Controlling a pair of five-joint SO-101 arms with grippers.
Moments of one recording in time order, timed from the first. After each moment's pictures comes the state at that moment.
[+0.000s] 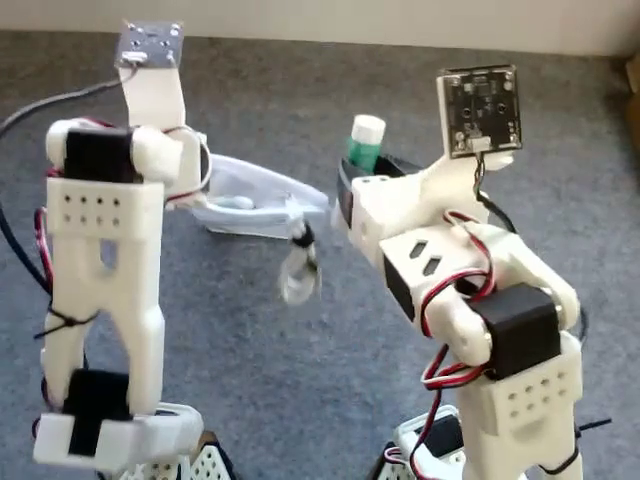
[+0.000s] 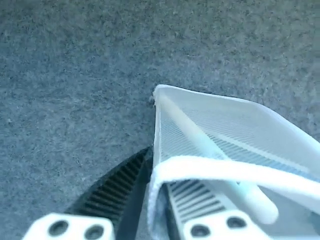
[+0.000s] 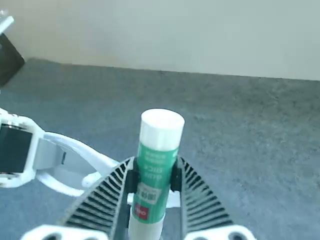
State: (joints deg) left arm -0.1 -5.1 -21.4 101.4 12.7; right arm -26.0 -43.0 3.9 70.3 -11.3
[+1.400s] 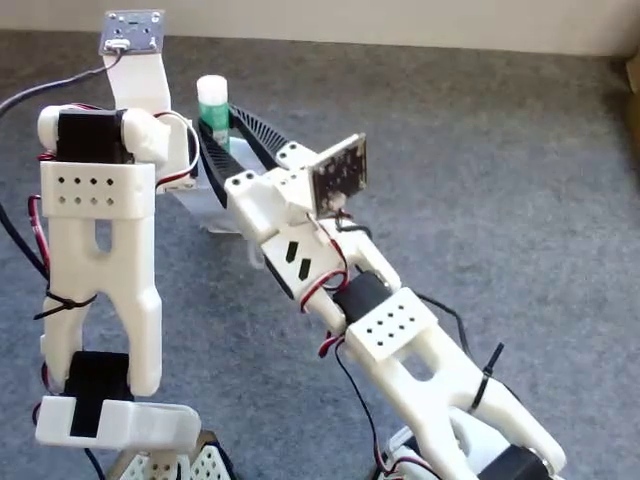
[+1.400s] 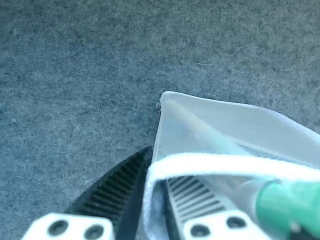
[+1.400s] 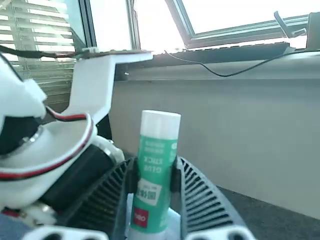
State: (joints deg) left arm -2.2 -1.0 -24.1 101.1 12.7; right arm -41.1 -30.8 44.9 -16.7 -5.0
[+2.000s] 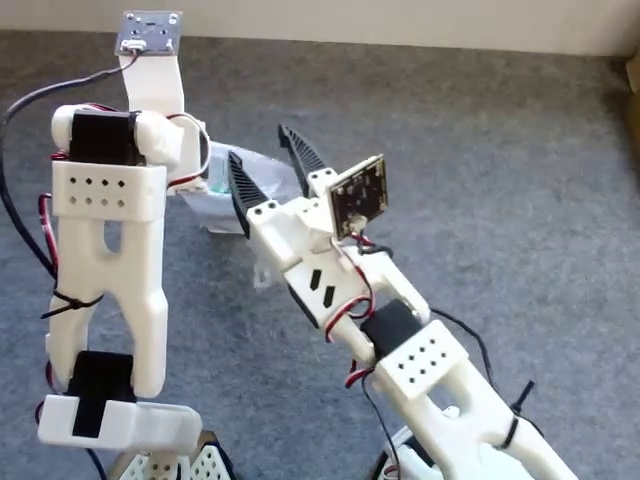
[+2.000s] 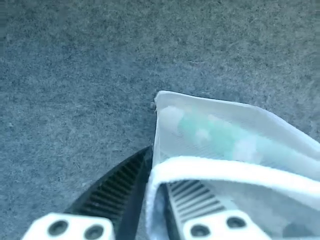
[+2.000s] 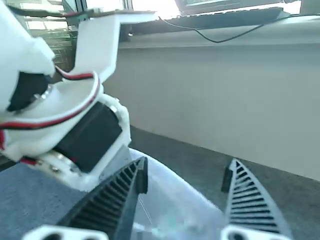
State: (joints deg) left arm -2.8 -1.0 -24.0 101.1 12.7; right arm -40.2 -45.9 51.7 -1.0 -5.0
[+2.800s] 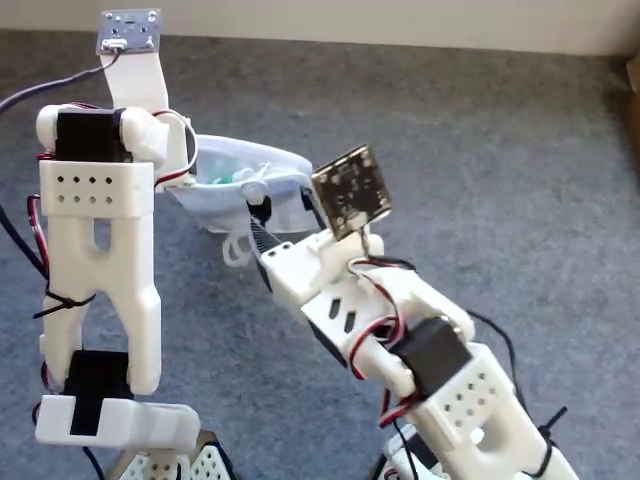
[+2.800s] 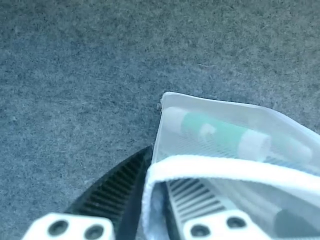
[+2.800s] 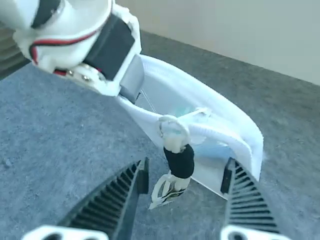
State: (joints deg) left arm -5.6 -0.9 -24.0 100.9 13.3; right arm -43.3 -53.0 36.3 46.9 -5.1
